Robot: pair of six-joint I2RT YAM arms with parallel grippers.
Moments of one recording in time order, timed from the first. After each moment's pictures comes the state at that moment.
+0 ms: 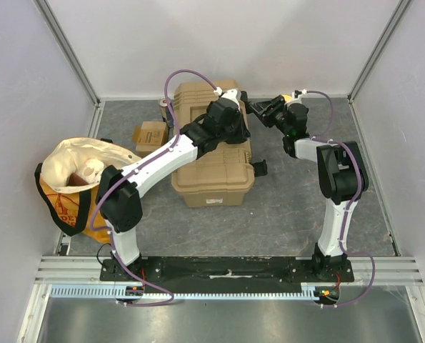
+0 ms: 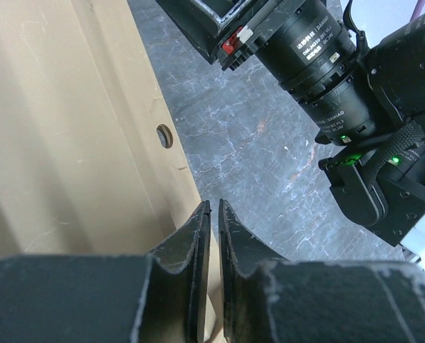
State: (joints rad) left arm -0.76 1.85 1.67 -0.37 -0.07 -0.62; right arm 0.17 2.05 1.22 0.76 -0.32 1.12
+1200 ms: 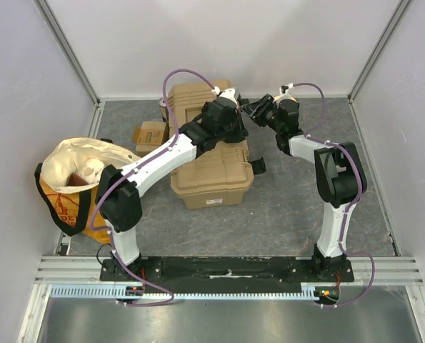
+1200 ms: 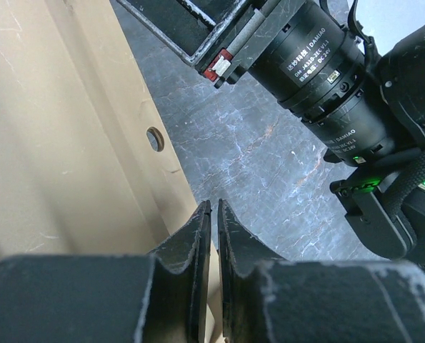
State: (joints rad) left arm -0.74 1.85 1.67 -0.37 -0.08 -0.62; right arm 0.25 2.02 1.28 0.62 -0.32 0.93
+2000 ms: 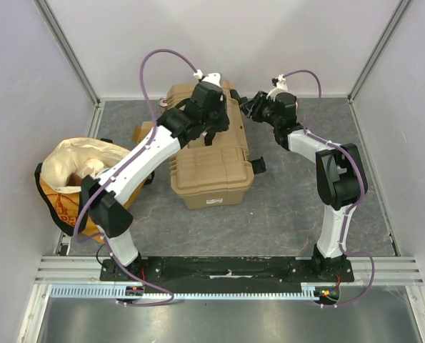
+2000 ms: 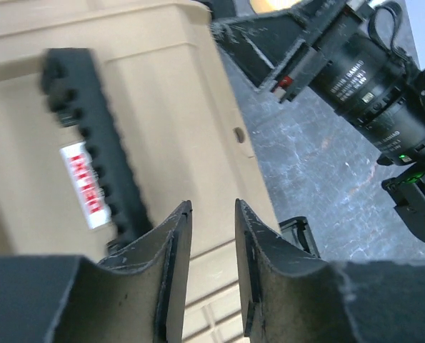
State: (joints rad) left arm -0.71 1.78 1.86 -0.67 -0.21 -0.50; right arm 0.27 1.99 1.36 0.45 -0.28 0.60
